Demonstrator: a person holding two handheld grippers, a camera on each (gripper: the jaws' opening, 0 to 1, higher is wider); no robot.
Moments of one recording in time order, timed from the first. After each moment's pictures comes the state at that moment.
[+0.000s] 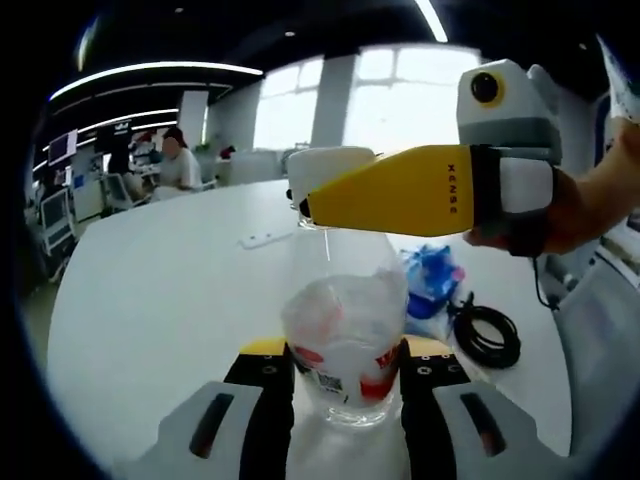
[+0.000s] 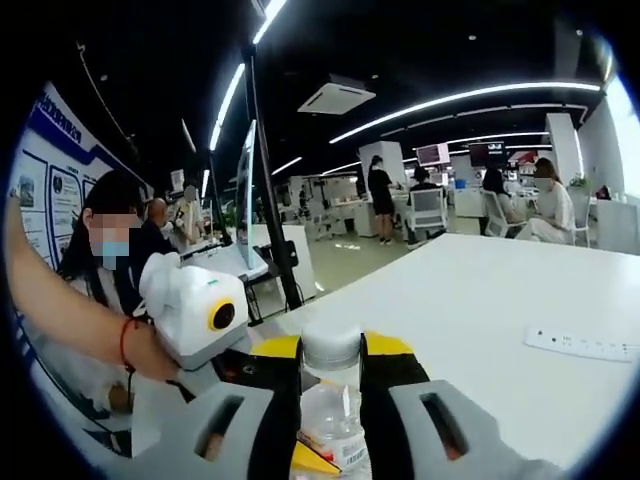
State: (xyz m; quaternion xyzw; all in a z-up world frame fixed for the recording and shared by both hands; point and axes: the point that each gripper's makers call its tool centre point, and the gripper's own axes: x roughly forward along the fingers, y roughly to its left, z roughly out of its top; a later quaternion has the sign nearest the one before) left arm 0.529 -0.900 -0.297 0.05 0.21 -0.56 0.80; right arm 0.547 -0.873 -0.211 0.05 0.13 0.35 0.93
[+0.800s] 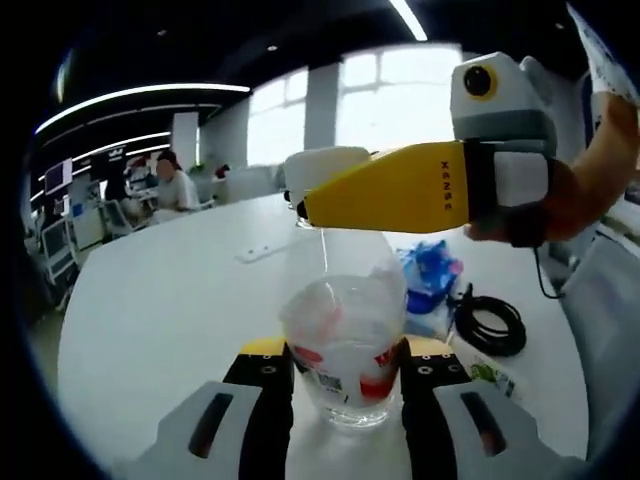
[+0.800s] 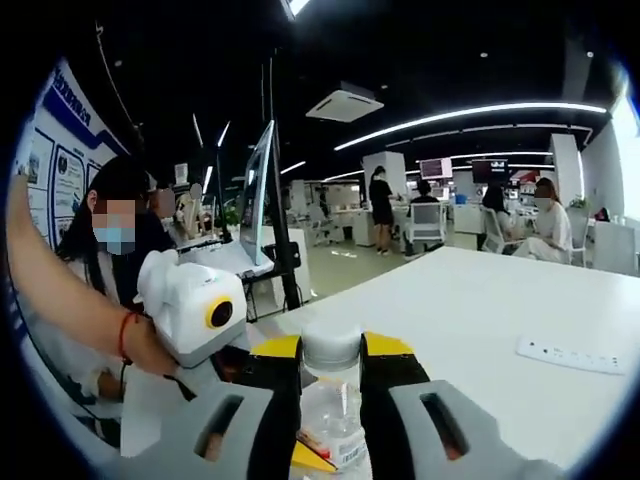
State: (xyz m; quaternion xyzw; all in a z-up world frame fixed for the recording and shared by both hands) left arm 0.522 -0.899 -0.296 0.08 0.16 -0.56 0.81; right arm 0.532 -0.871 -0.209 0.01 0.09 0.34 0.93
